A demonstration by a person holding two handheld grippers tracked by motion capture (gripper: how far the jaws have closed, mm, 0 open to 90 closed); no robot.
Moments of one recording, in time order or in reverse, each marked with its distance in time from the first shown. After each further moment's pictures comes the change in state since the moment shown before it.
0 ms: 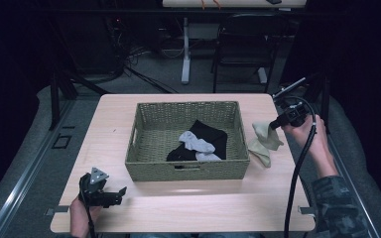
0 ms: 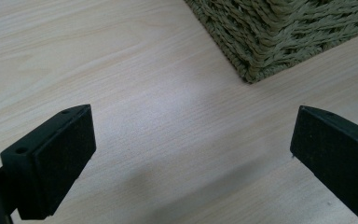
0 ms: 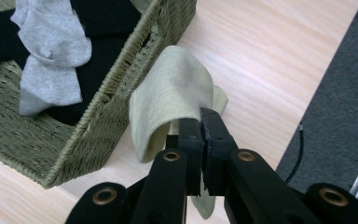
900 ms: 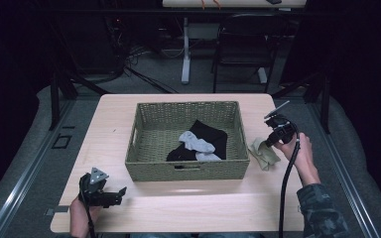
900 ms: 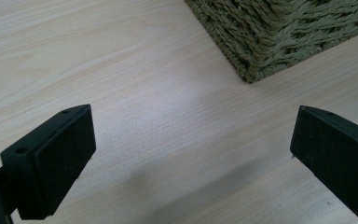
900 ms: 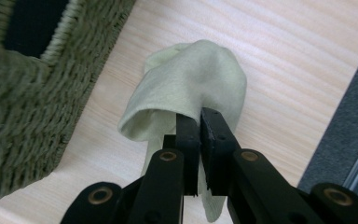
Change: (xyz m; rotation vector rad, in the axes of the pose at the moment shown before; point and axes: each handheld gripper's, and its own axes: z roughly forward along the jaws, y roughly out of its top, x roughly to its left) left arm 0.000 0.000 0.000 0.001 -0.002 -0.001; right arm -0.009 -0.028 0.085 0.131 -0.038 0.057
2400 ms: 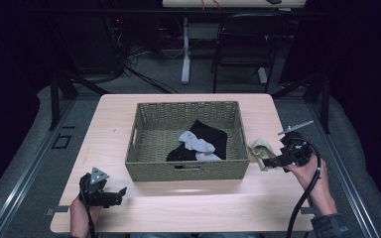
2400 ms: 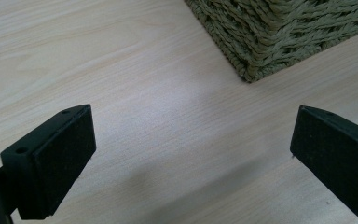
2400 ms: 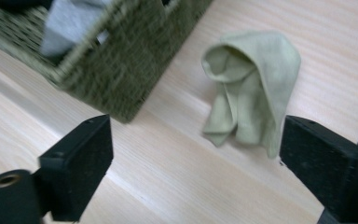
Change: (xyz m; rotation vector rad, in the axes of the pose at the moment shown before) left arm -0.001 0.000 0.000 0.002 0.002 0.000; right arm 0.024 -0.080 -0.041 -0.232 0.132 -0.068
